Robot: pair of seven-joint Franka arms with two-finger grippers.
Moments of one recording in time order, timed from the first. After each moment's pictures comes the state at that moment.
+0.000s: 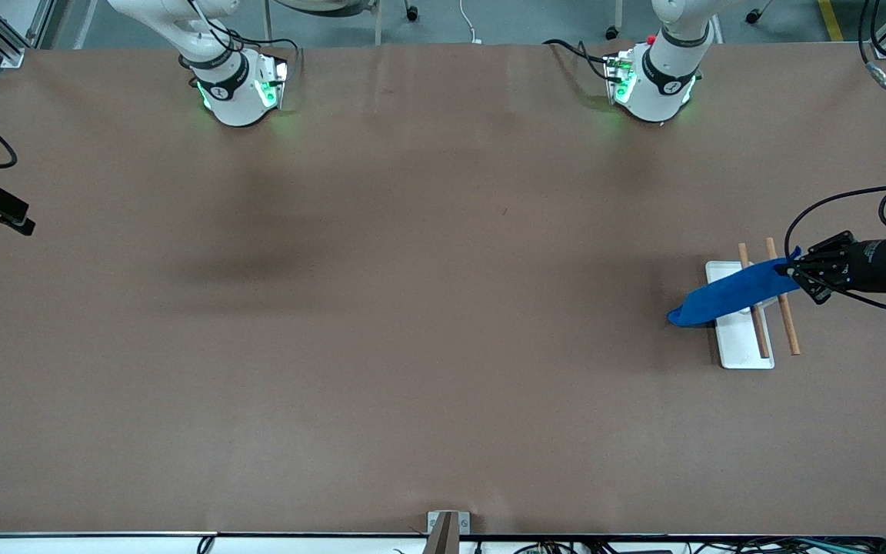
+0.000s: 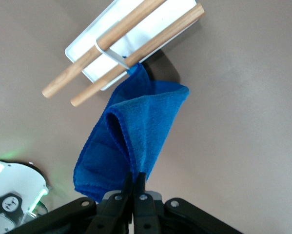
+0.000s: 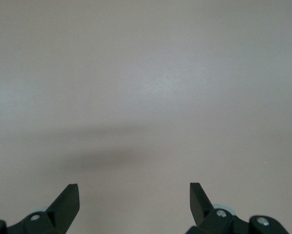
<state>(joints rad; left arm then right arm) 0.40 0.42 -0.26 -1.47 -0.17 1.49 -0.73 -0.03 -0.03 -0.12 -1.70 -0.04 1.72 -0.09</state>
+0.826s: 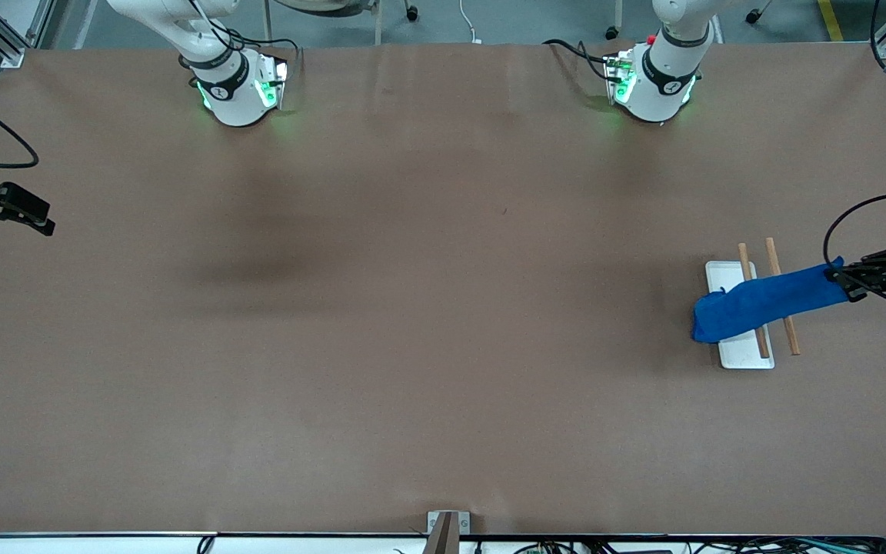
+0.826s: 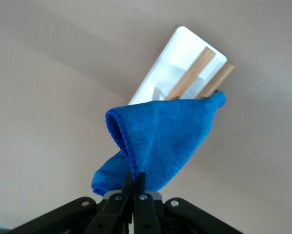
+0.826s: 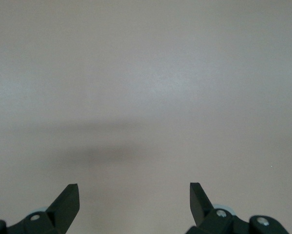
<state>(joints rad) 0.44 0.47 -0.24 -1.40 0.08 1.53 -0.33 0.00 -0.02 -0.11 -1.70 -0.04 1.70 -0.09</state>
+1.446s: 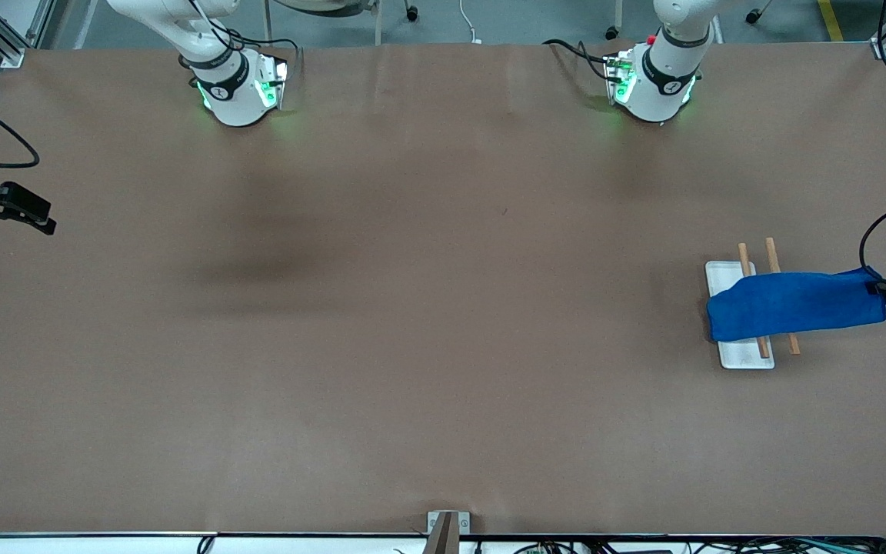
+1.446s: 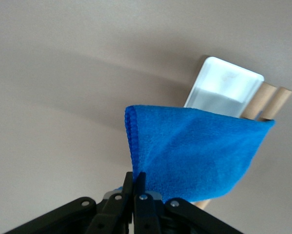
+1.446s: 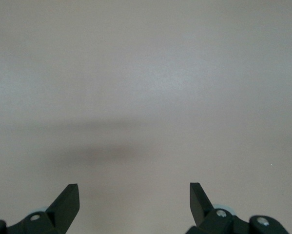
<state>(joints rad) 0.51 0.54 -0.19 -1.39 0.11 1.65 0.00 0.00 -0.02 -0.11 -1.70 -0.04 1.70 -0.09</state>
